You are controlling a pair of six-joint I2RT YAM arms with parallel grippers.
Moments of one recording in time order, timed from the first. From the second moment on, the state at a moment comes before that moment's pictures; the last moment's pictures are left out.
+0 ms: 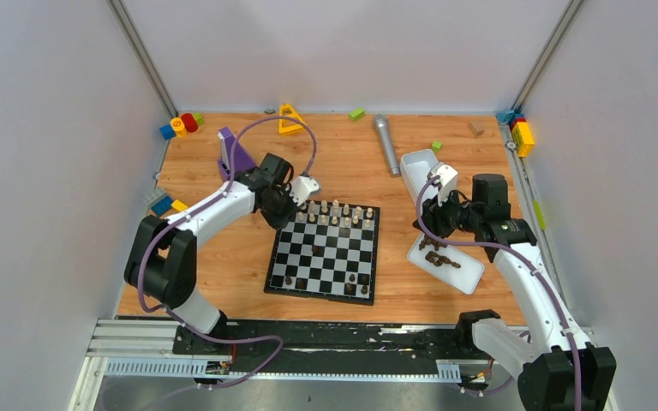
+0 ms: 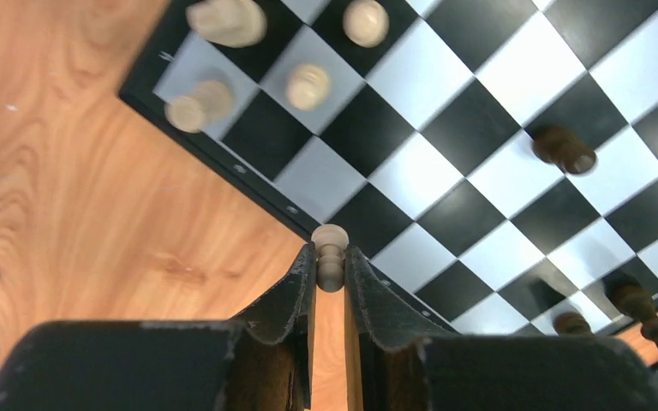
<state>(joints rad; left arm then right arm) -0.48 1.57 1.07 -0.68 0.17 0.48 0.12 0.97 0.80 -0.55 -0.60 -0.36</state>
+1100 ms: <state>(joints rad) -0.44 1.81 1.25 -0.65 0.17 0.42 0.12 0.97 0.80 -0.56 -0.60 -0.36</state>
